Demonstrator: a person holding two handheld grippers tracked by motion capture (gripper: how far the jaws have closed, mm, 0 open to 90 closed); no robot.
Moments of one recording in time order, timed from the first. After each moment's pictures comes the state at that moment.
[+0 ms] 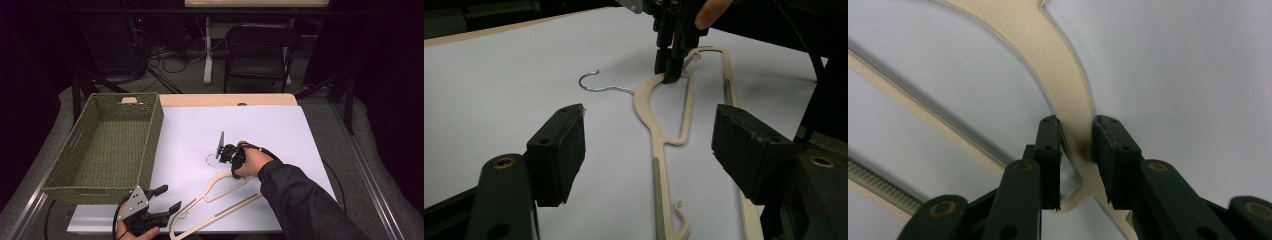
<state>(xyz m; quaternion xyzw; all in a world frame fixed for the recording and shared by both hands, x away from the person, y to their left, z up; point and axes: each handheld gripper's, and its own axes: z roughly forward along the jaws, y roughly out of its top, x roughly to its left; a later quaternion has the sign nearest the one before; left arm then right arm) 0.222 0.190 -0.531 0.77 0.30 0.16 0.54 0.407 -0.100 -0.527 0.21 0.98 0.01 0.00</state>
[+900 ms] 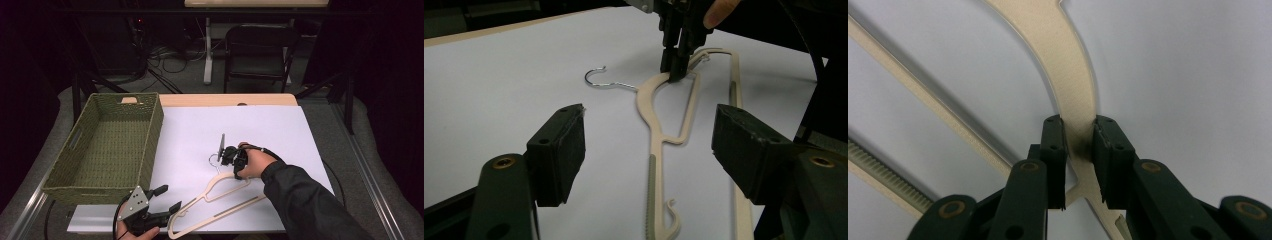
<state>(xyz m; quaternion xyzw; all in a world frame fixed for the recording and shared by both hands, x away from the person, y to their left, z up) 0.222 0.190 -0.531 0.77 0.30 0.16 0.54 0.401 -0.105 -0.524 0.19 0.98 0.01 0.01</state>
